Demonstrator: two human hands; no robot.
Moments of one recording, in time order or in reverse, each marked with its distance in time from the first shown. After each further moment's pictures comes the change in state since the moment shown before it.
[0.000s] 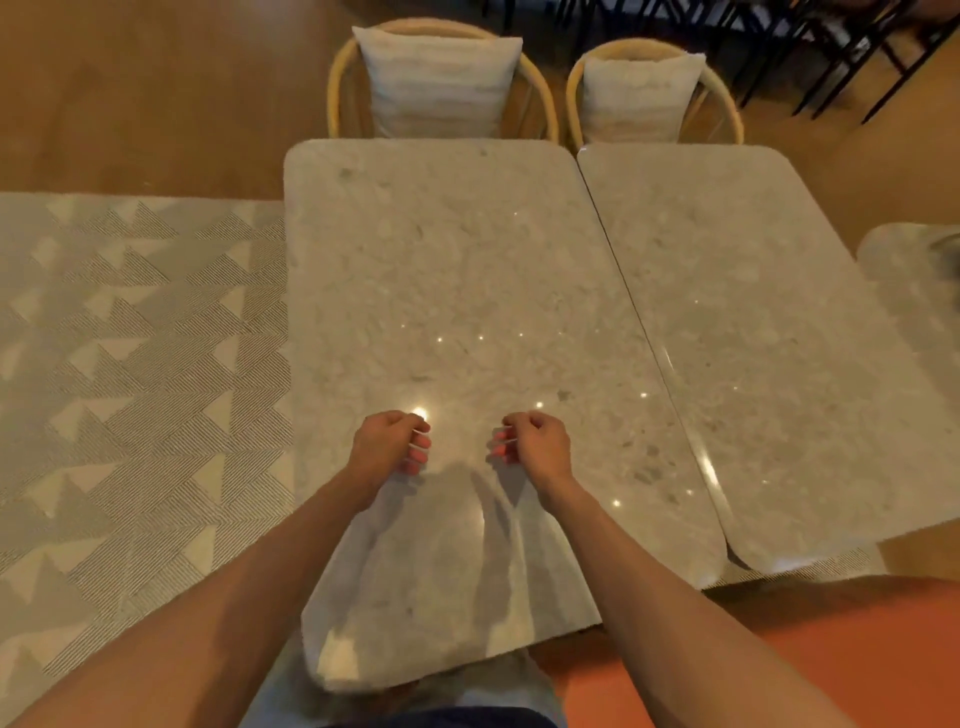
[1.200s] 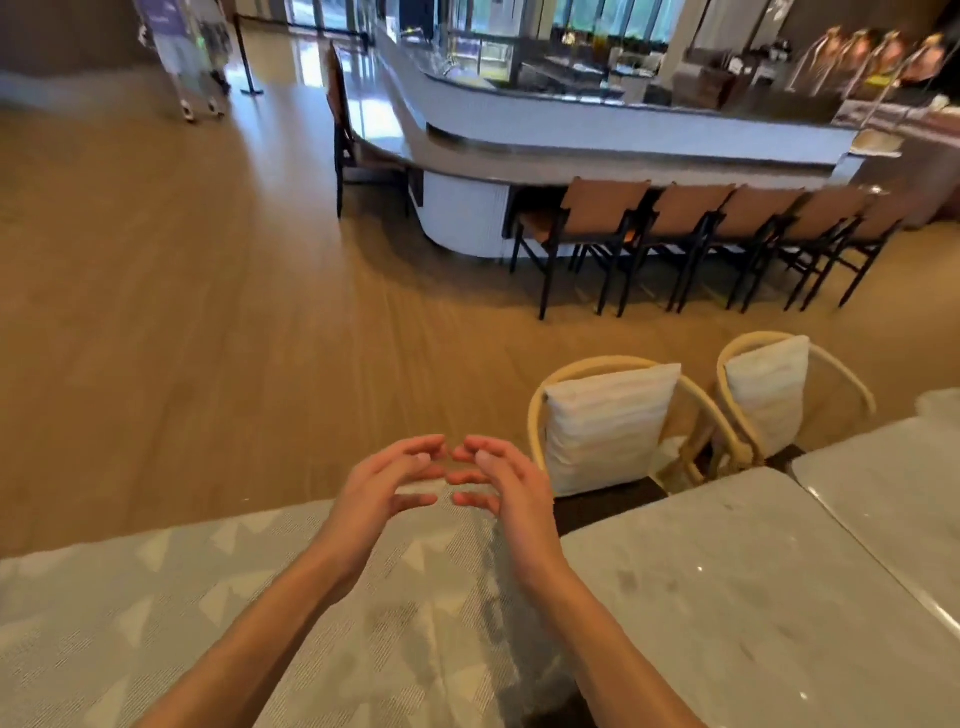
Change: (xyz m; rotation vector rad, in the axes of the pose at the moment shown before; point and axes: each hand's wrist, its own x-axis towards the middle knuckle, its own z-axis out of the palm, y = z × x) left_hand 0.252 0.517 -0.485 -0.057 -0.284 0.632; right_hand 0.096 -0.490 0.583 0.397 -0.192 -0.566
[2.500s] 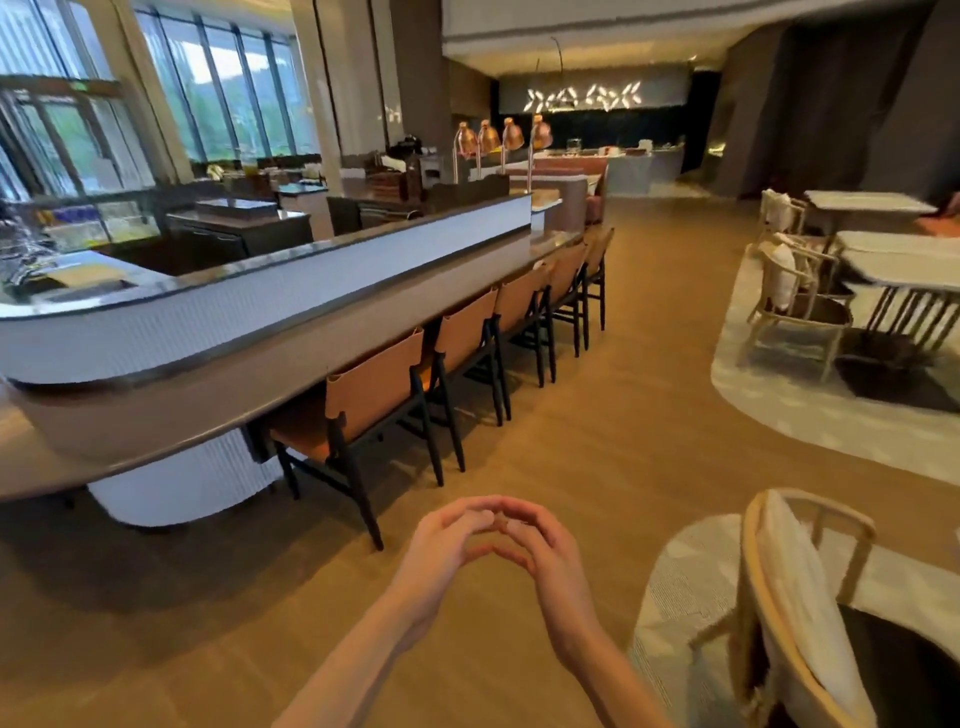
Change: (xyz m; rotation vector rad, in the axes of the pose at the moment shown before) left_hand 0.971 0.147 0.350 0.218 -0.819 -0.043; right_hand 0.878 -0.171 -0.268 0.006 0.712 -0.282
